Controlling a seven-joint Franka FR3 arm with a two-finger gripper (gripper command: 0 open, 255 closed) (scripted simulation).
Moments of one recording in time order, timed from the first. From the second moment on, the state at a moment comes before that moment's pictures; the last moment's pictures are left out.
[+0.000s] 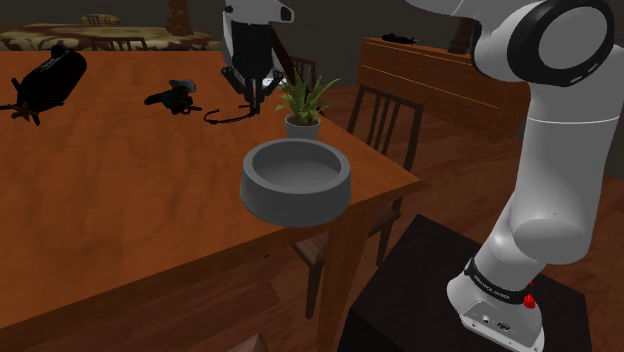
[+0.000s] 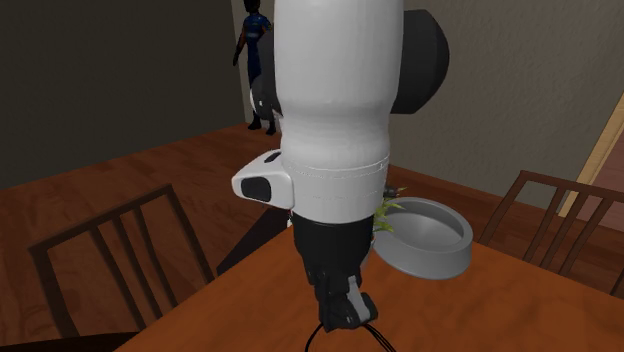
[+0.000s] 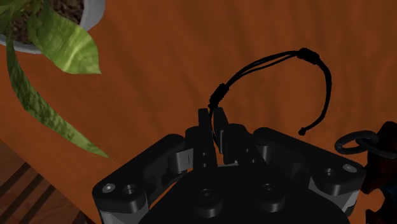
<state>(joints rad) 0.03 0.31 0.48 -1.26 -0.13 1.54 1.29</state>
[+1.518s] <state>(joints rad) 0.04 0.13 0.52 -1.24 -0.05 1.37 1.34</state>
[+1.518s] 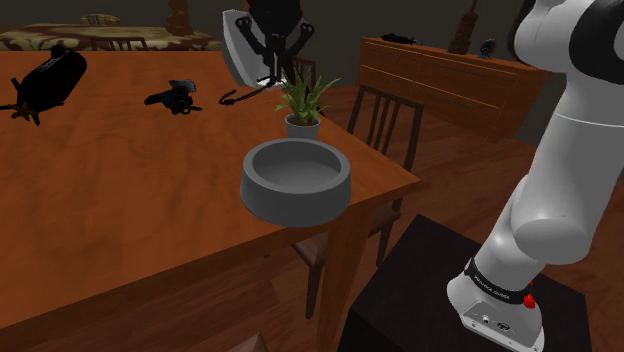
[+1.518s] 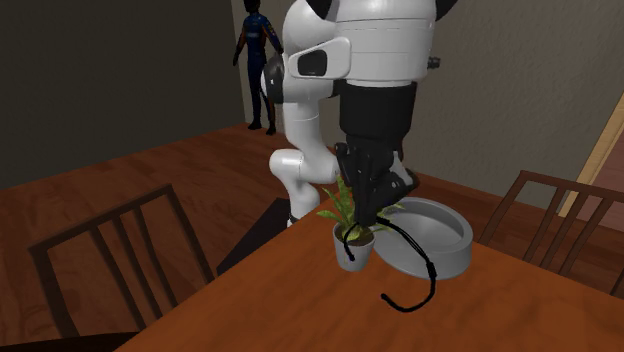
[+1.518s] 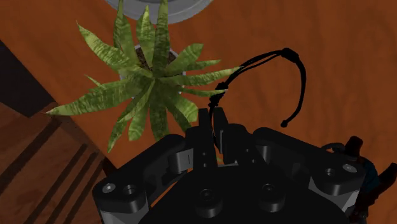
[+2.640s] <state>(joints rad) 0.08 -0.35 0.53 -1.76 0.19 1.47 1.40</state>
